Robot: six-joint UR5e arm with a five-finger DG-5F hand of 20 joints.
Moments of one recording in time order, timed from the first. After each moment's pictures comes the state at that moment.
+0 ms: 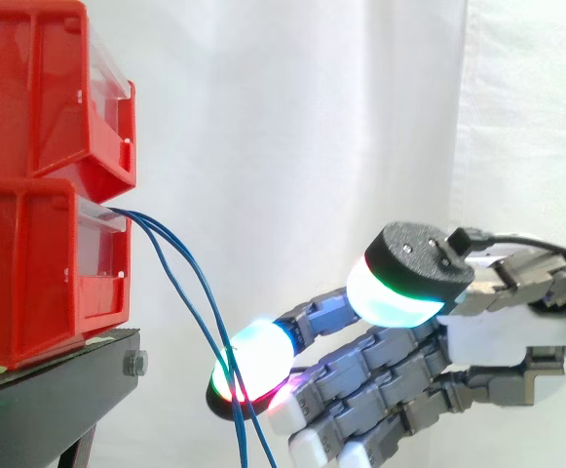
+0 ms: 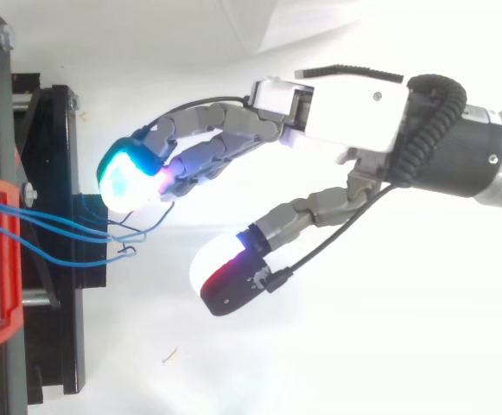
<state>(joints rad) 0.11 -2.26 -1.33 -2.70 -1.31 -0.26</state>
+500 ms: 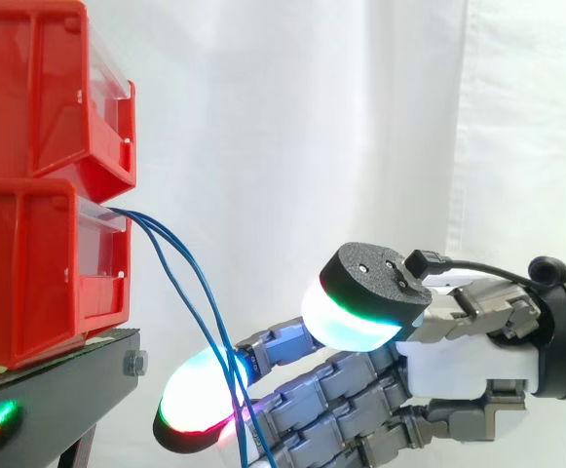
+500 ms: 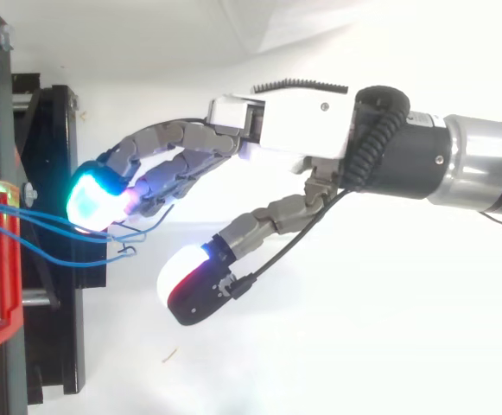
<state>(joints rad) 0.10 -2.34 -1.25 -2.69 -1.38 -0.18</state>
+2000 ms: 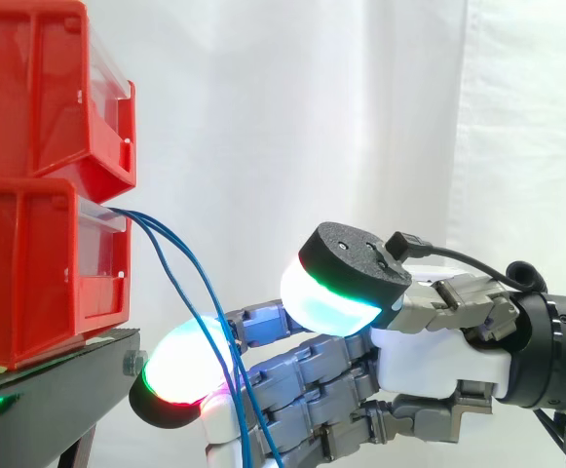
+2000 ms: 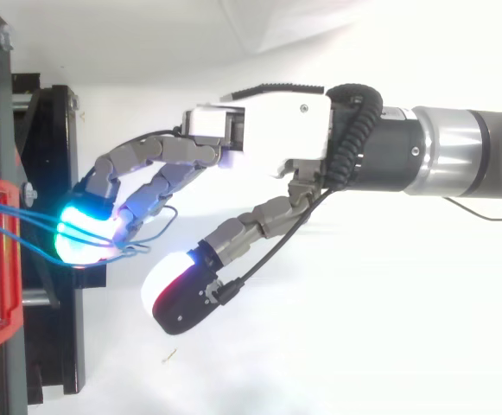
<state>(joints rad) 0.08 -2.38 -1.23 -2.55 -1.51 -0.16</state>
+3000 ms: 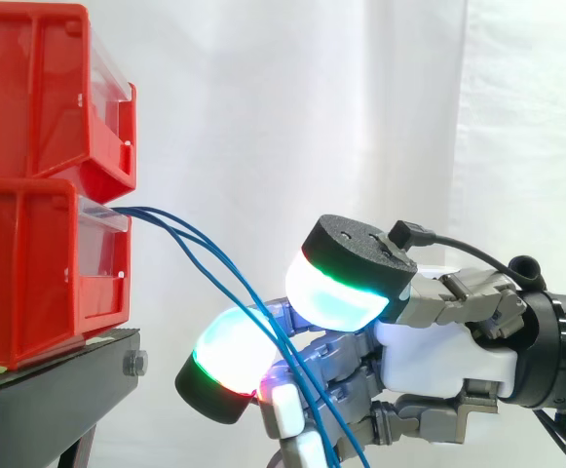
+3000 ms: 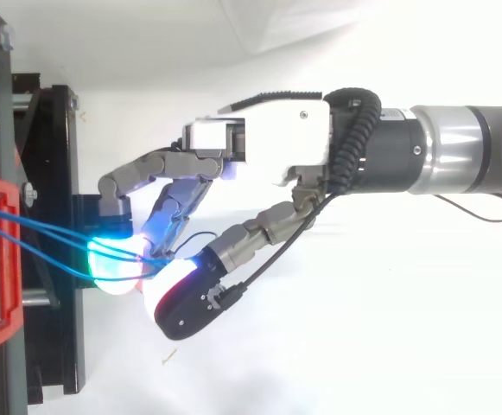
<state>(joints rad) 0.06 -2.38 -1.23 -2.54 -1.58 -0.12</state>
